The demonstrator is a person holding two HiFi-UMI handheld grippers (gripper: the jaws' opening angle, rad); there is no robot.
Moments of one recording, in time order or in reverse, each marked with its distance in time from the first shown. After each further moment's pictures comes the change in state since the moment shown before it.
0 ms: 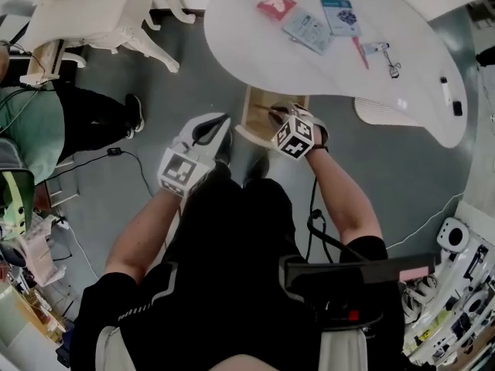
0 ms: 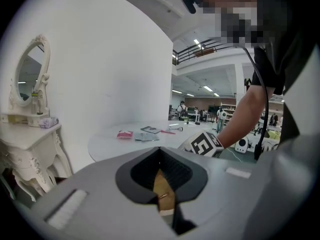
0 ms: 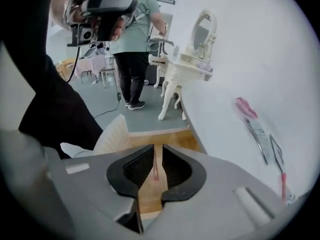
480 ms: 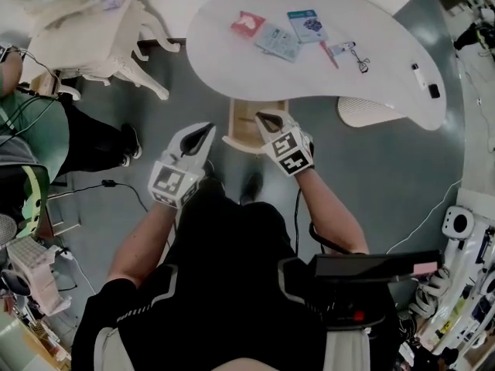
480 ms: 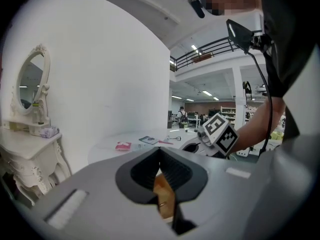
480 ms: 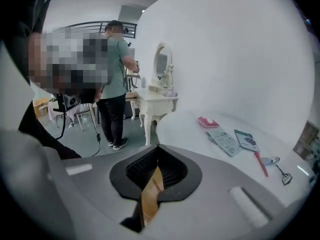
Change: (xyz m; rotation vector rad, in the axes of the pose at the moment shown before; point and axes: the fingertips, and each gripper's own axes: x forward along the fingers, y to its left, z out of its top) left arm -0.013 -0.020 0.046 0.016 -0.072 0.017; right arm -0.118 -0.023 0.057 0.363 -0.332 -0.189
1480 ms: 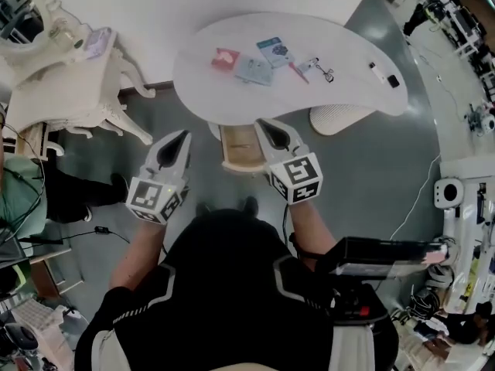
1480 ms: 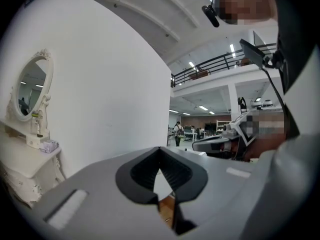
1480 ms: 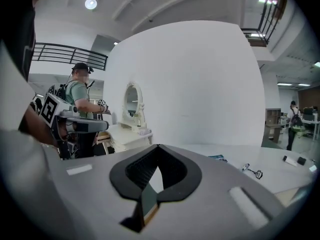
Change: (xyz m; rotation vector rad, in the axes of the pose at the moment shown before) left arm -0.048 0.059 0.096 -0.028 -0.157 -0.058; right arm -0.112 0.001 0.140 0.257 -0.360 -0.336
